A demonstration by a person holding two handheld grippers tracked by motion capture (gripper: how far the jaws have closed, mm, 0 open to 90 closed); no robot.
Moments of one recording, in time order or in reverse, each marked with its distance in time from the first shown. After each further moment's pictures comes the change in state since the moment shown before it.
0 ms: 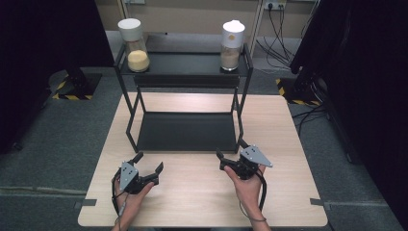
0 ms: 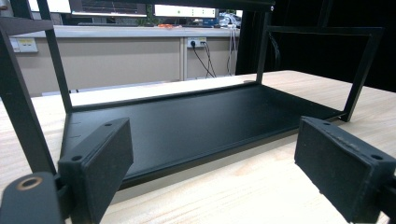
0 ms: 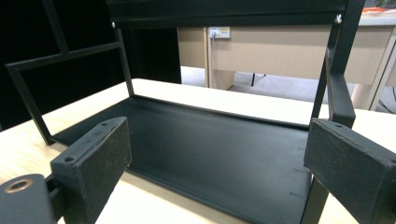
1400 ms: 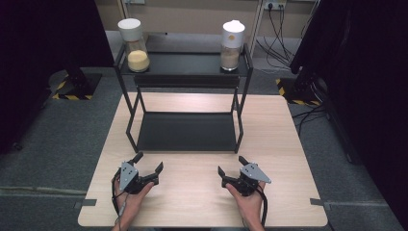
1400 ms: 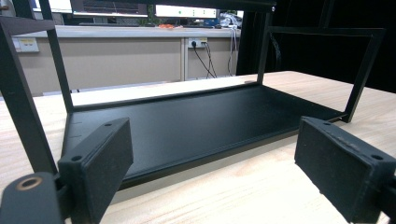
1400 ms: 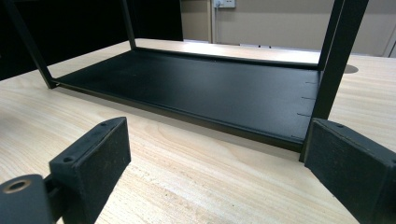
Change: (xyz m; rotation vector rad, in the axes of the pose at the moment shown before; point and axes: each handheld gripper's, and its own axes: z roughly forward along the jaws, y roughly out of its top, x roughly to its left) left arm 0.000 0.000 0.000 -0.002 0.004 -0.003; right arm -0.002 -0.046 -0.017 0.083 0.015 0.002
